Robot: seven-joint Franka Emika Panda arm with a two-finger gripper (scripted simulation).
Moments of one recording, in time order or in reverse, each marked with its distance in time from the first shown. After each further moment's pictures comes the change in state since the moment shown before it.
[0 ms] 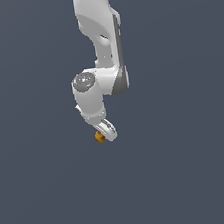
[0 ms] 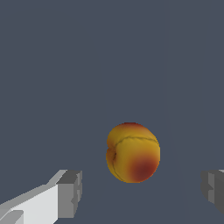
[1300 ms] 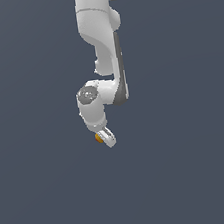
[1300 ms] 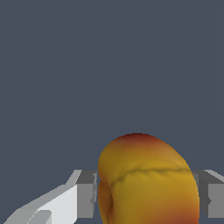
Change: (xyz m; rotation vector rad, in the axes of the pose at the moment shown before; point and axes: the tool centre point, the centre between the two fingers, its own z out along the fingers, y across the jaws) arm 0.002 0.003 0.054 0.000 0.003 0.062
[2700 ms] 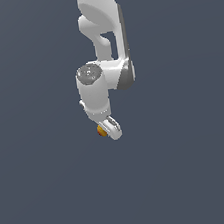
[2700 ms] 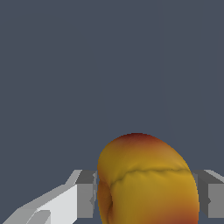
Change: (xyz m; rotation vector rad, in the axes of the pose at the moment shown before) arm -0.014 -0.024 -0.084 0.000 0.000 0.001
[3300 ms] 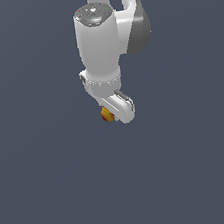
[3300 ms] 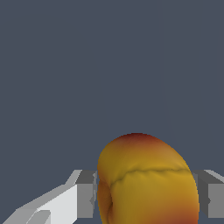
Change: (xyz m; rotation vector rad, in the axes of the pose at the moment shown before) arm -0.020 -0.037 -0.132 0.000 0.003 0.001
